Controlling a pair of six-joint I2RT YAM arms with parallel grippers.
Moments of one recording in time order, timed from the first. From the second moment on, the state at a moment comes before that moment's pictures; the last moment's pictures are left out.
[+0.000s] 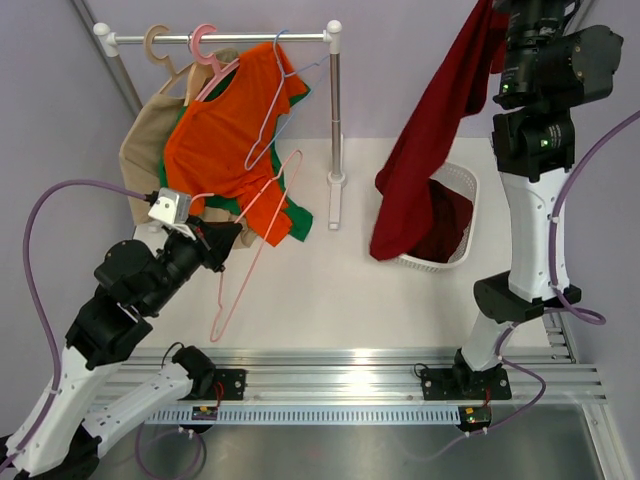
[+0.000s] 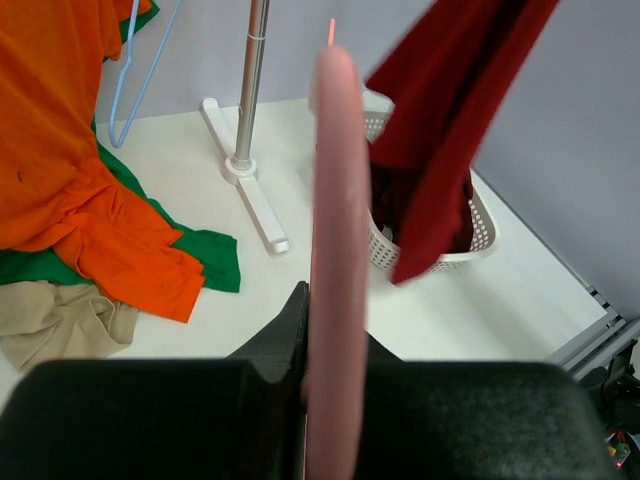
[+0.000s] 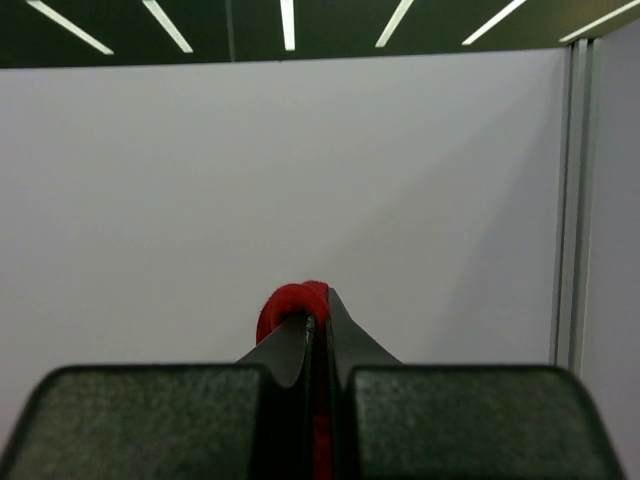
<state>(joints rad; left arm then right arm) -0.66 0.61 1.11 -0.55 -0.10 -0.27 0.34 1.80 2.68 -0.12 0.33 -0.25</state>
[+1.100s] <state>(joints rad) -0.66 0.67 1.24 -0.58 -0.14 -0.22 0.12 1.75 2.19 -0.03 0.13 0.04</state>
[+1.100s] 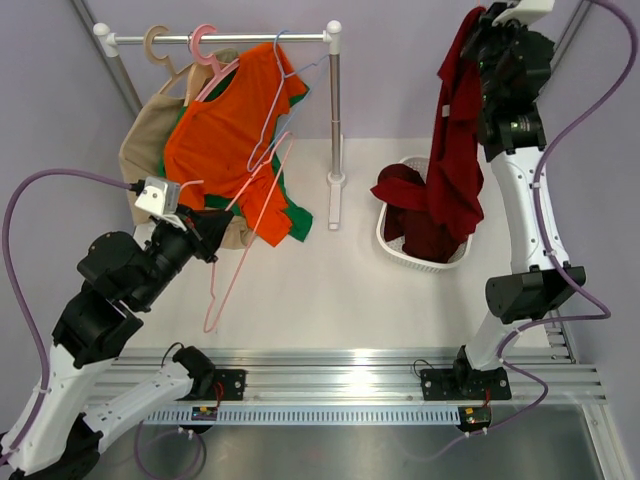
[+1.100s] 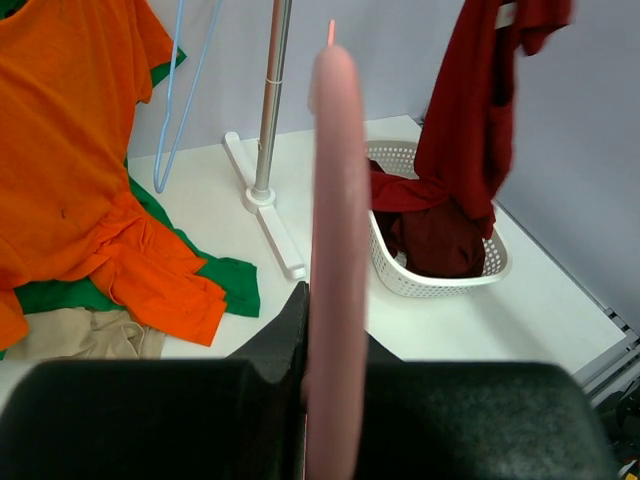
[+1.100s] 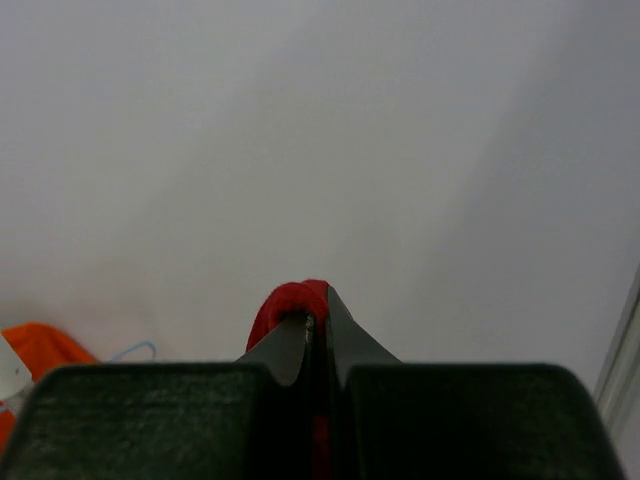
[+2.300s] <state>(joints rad) -0.66 0.68 1.22 -0.58 -0.14 -0.21 0.09 1.58 1.32 0.12 0.17 0.31</state>
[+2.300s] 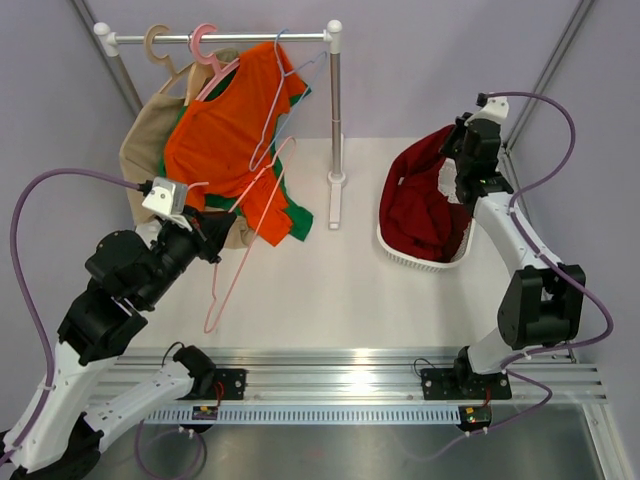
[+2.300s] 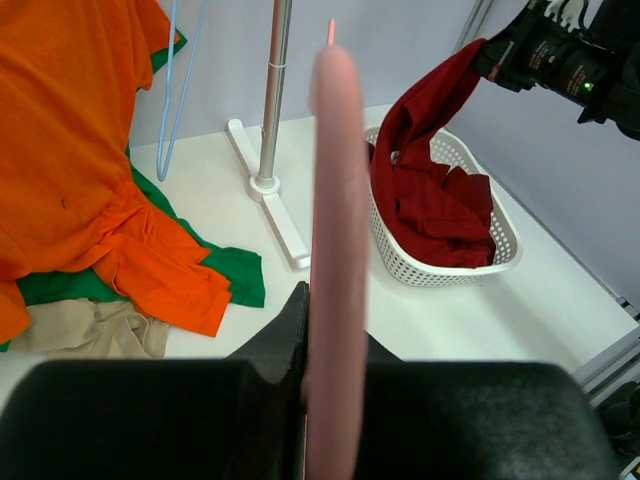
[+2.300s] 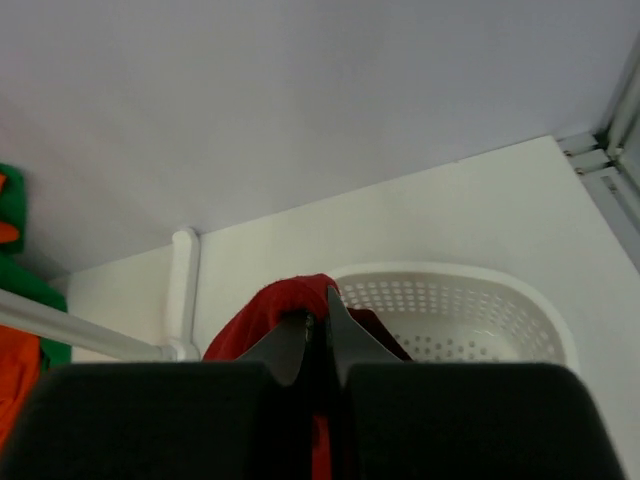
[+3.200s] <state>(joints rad) -0.66 0.66 1.18 -0.58 -0.13 -0.21 0.09 1.34 0.95 -0.23 0.38 0.48</state>
